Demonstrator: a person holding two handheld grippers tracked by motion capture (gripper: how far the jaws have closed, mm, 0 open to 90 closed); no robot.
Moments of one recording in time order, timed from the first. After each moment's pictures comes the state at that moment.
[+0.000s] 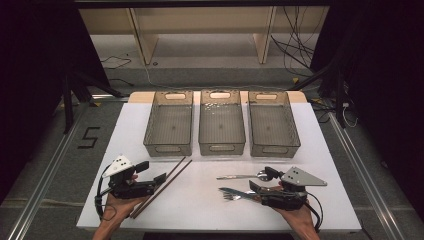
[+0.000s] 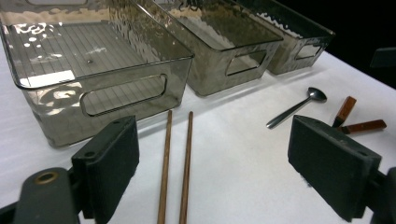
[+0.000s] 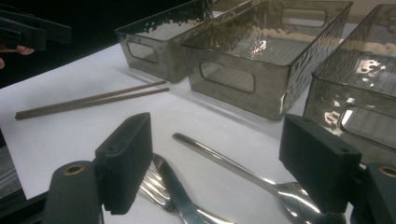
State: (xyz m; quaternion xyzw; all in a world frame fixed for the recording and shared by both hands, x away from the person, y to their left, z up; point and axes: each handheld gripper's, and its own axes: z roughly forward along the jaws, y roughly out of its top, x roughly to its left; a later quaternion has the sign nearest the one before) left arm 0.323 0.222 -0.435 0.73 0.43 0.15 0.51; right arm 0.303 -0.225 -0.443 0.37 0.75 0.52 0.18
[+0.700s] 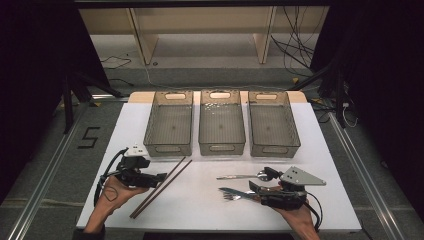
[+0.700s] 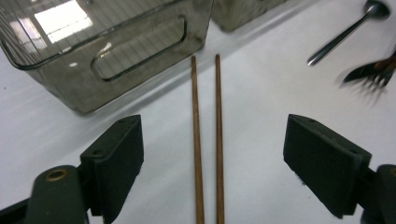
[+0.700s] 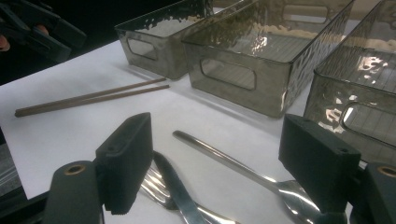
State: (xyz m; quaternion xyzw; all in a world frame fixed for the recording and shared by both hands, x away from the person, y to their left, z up) left arm 0.359 0.209 -0.421 0.83 0.43 0.12 0.34; right arm 0.304 -0.224 -0.443 0.37 0.75 0.52 0.18
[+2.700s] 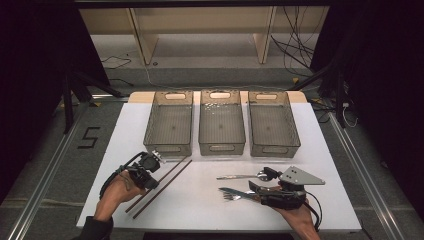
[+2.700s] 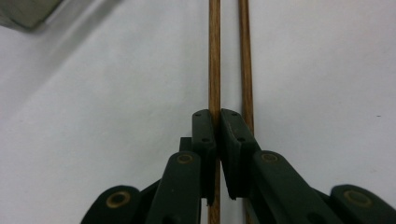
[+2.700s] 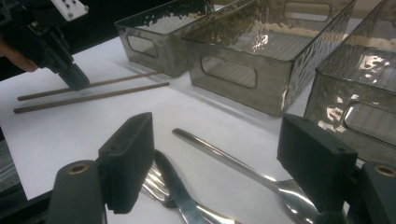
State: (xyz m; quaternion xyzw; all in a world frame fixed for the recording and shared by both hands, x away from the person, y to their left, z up) left arm 0.381 0.185 -0.444 0.91 0.40 0.05 0.11; right arm 0.305 -0.224 -0.443 0.37 0.75 0.52 0.18
